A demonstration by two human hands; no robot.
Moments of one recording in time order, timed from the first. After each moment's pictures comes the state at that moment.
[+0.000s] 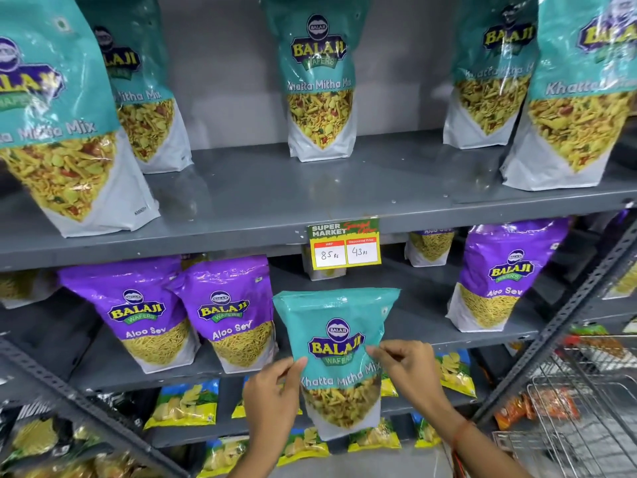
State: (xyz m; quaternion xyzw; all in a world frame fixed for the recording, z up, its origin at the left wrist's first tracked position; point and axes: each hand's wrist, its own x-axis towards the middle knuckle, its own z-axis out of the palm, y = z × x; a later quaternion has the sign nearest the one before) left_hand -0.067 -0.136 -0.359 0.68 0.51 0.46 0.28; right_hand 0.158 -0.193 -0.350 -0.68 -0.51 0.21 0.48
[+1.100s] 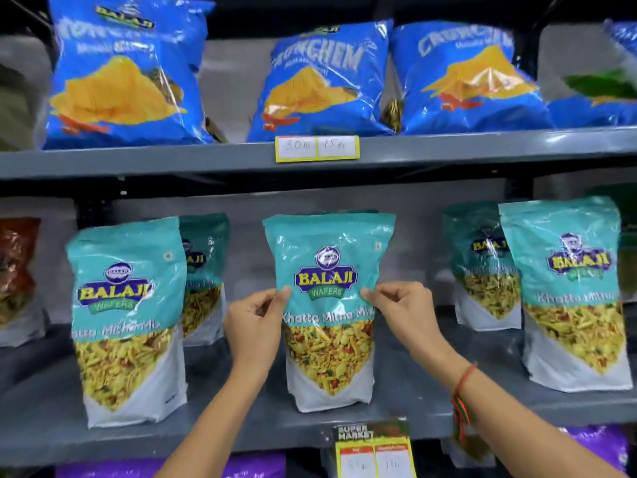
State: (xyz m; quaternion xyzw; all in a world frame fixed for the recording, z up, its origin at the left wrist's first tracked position) left_hand -0.026 0.016 -0.041 0.61 0.30 0.70 0.21; right_hand 0.186 -0.033 -0.040 -0.49 -0.57 0.08 0.66
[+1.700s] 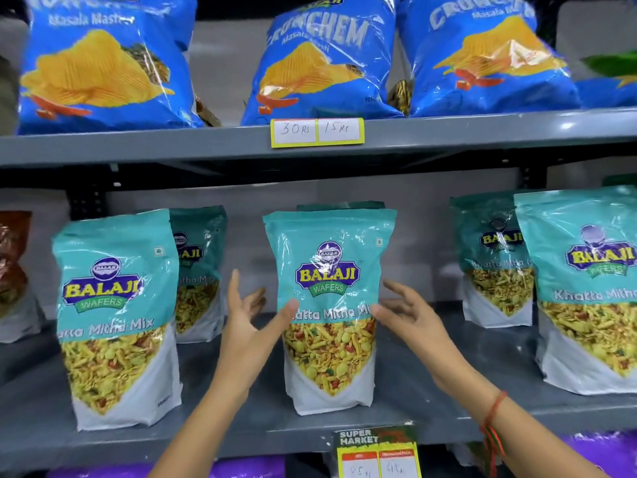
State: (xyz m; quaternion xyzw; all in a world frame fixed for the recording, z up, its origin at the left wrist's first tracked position) left_hand -0.044 0.027 -0.057 0.64 0.33 0.58 0.38; right_hand 0.203 -0.039 -0.070 -0.51 -0.55 0.24 0.62
